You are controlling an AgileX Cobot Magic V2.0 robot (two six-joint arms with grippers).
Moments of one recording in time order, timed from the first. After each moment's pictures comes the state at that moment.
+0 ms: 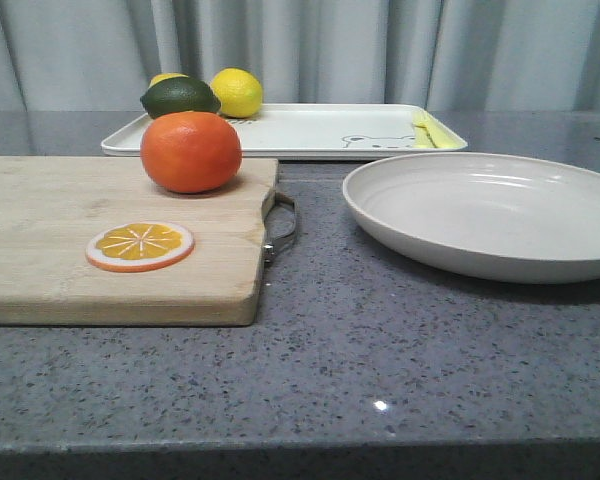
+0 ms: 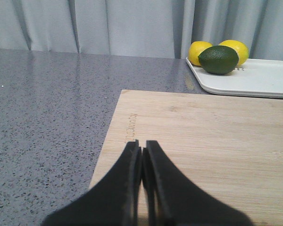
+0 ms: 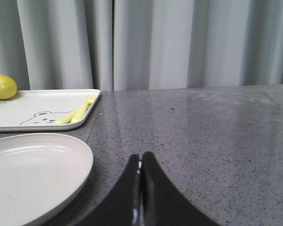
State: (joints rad) left arm 0.02 0.00 0.00 -0.07 0.13 -0.06; right arm -0.03 -0.01 0.03 0.00 -0.03 0.10
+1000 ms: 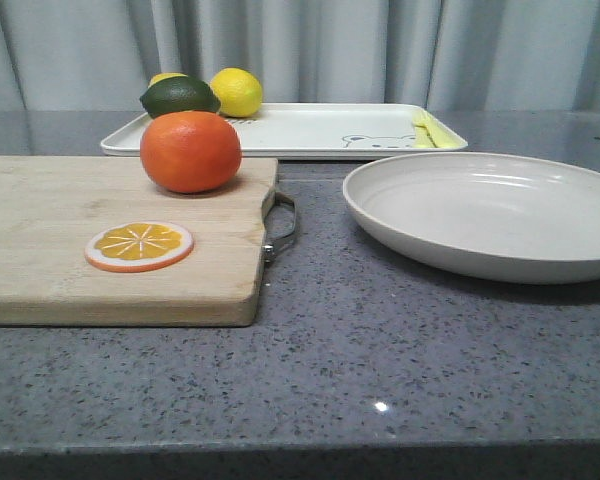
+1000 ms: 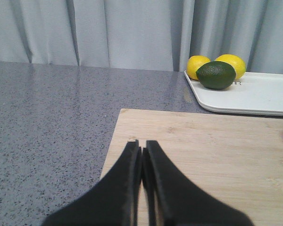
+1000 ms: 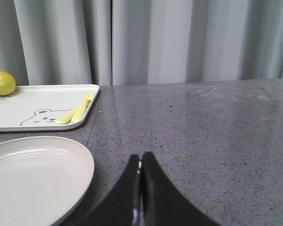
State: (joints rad) left arm 0.02 0.10 -0.11 -0.07 0.13 -0.06; right arm -0.03 0.07 -0.12 0.00 0.12 0.10
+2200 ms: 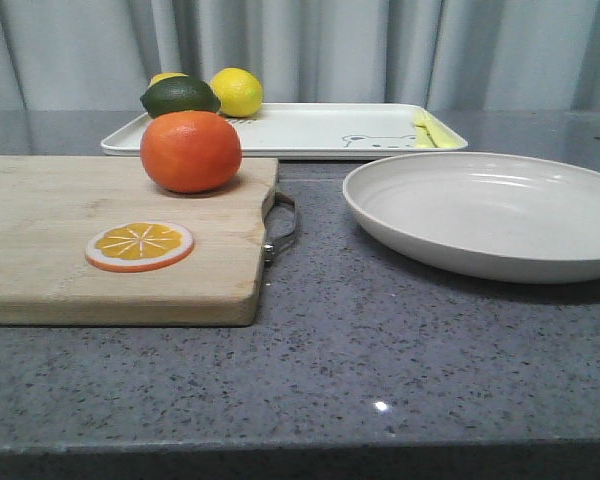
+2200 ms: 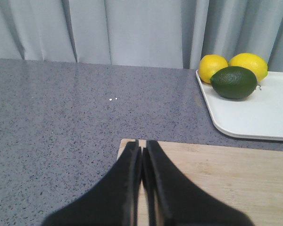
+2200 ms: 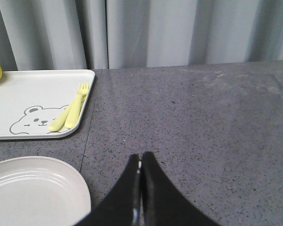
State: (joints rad) left arm 0.02 0.75 -0.39 -0.07 -0.10 -0.06; right arm -0.03 0.57 -0.45 0.00 0.12 0.10
